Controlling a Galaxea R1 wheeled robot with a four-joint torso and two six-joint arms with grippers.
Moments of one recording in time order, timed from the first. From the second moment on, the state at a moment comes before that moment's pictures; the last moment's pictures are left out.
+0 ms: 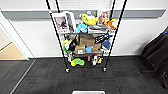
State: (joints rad) left arm 0.83 2.42 -1.69 -0.08 0.13 -0.31; right arm -0.92 2.45 -1.71 0.10 0.16 0.29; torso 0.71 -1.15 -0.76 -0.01
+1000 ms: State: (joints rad) left arm 0.84 2.33 -1.51 -0.08 0.10 -0.31; right arm -0.94 2.36 -1.53 0.10 0.24 0.29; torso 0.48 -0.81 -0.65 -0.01
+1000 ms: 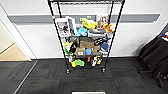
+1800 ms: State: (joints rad) left arm 0.85 2.29 -1.45 -0.08 0.07 -0.31; right arm -0.95 2.35 -1.49 0.10 0.27 0.29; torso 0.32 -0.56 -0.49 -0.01
